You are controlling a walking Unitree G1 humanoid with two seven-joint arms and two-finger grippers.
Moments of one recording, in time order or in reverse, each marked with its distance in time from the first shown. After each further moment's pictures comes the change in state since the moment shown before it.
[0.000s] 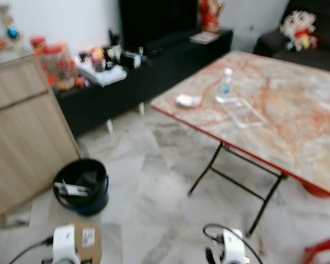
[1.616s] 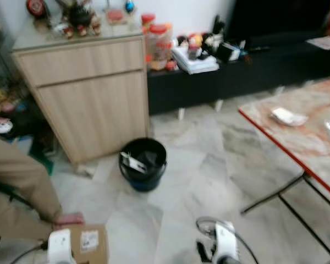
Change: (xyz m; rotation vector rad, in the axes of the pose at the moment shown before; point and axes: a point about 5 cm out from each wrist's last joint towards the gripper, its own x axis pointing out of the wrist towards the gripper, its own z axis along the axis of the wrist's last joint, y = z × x) left arm 0.000 0.006 0.002 -0.015 -0.006 0.030; right arm 0.003 0.012 0.010 0.021 -0.036 0.059
